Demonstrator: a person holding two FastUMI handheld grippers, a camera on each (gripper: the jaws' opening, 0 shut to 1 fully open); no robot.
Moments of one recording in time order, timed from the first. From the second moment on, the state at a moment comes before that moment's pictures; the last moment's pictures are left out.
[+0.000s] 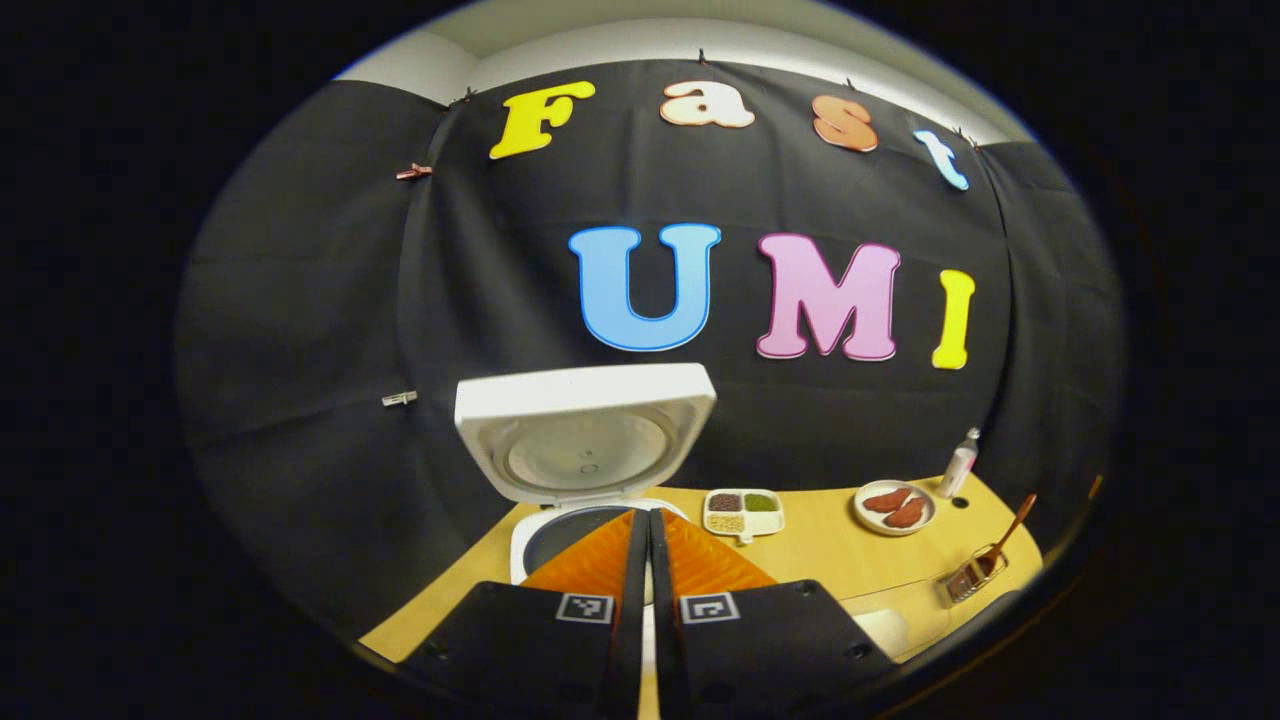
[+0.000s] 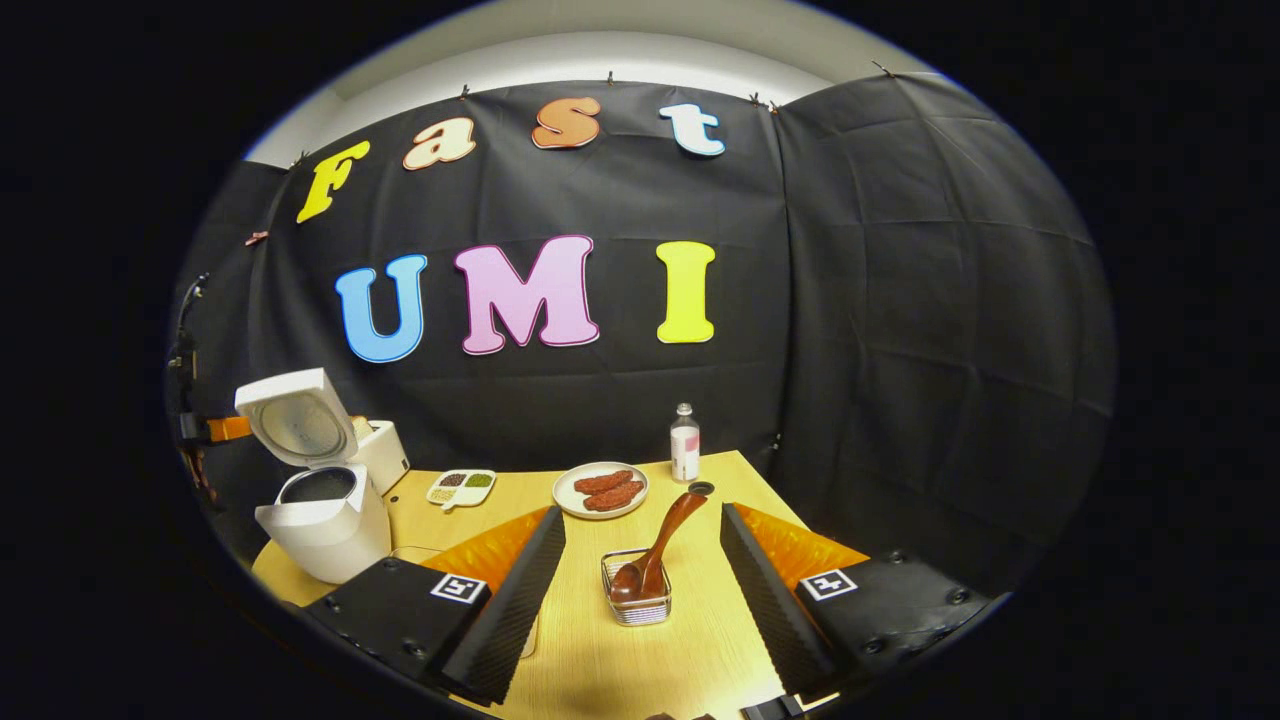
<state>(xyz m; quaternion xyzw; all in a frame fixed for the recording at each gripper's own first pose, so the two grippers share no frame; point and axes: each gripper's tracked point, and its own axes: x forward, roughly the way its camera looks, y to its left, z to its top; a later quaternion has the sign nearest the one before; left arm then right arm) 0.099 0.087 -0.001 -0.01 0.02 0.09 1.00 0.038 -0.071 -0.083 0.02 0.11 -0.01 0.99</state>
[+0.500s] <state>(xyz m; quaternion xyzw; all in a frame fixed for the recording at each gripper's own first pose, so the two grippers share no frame) 0.038 0.026 -0.073 -0.02 0.07 0.08 0.99 0.107 -0.097 -0.107 0.04 0.13 0.00 0.99</state>
